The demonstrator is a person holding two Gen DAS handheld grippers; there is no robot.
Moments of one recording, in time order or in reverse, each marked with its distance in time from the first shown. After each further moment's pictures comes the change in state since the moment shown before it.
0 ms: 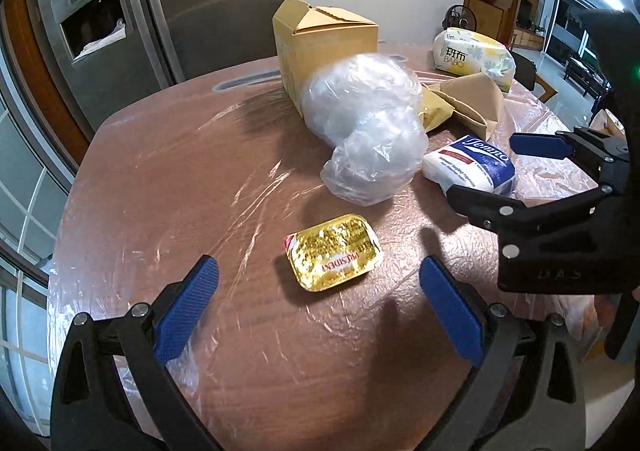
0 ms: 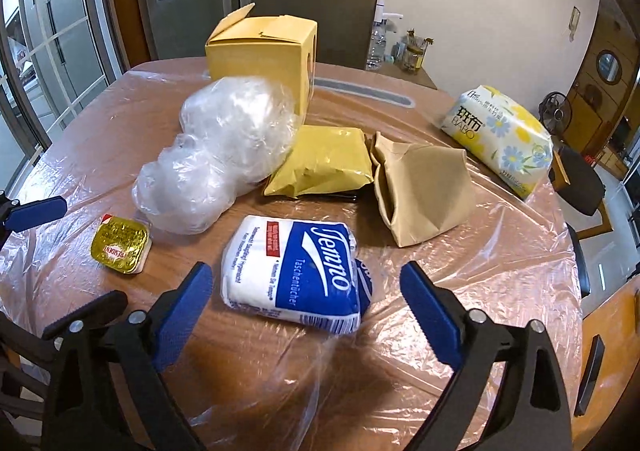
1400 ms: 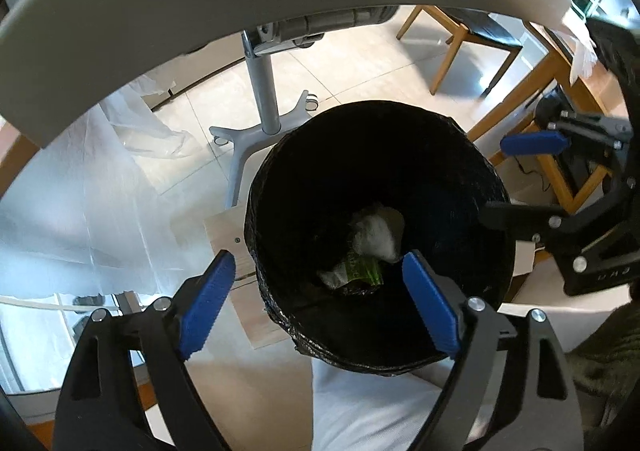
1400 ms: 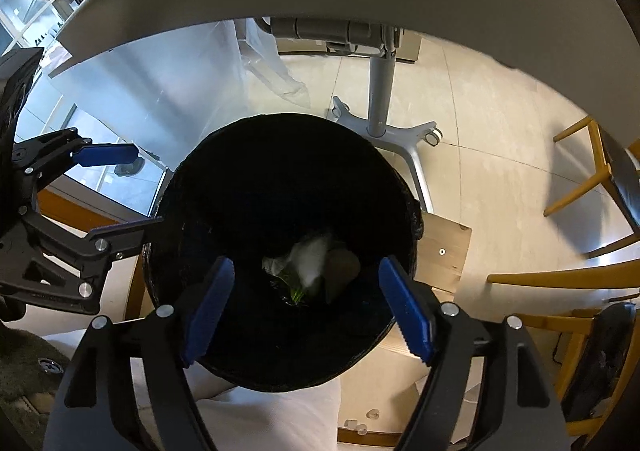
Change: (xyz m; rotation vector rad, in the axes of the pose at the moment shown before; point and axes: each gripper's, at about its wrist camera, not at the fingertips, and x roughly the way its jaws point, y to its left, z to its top) left arm -0.001 -0.054 -0.198 0.110 0.284 -0.141; right arm -0.016 0.042 -0.218 -0.051 0.276 0.235
